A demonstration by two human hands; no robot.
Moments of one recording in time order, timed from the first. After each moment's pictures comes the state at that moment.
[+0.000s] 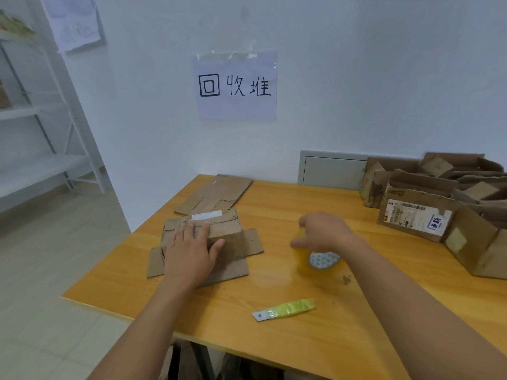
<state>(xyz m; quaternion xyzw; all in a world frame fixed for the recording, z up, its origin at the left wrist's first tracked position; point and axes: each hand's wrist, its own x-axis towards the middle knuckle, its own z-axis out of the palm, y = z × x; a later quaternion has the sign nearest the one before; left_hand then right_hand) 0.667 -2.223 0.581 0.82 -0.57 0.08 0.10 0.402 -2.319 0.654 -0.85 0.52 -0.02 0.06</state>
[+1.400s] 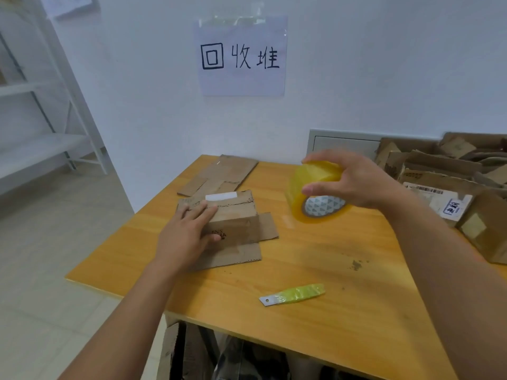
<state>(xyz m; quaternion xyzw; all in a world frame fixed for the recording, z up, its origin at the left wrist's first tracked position) 0.699 -2.221 0.581 0.76 -0.63 0.05 0.14 0.377 -2.311 0.717 -0.86 0.37 -0.28 0.22</state>
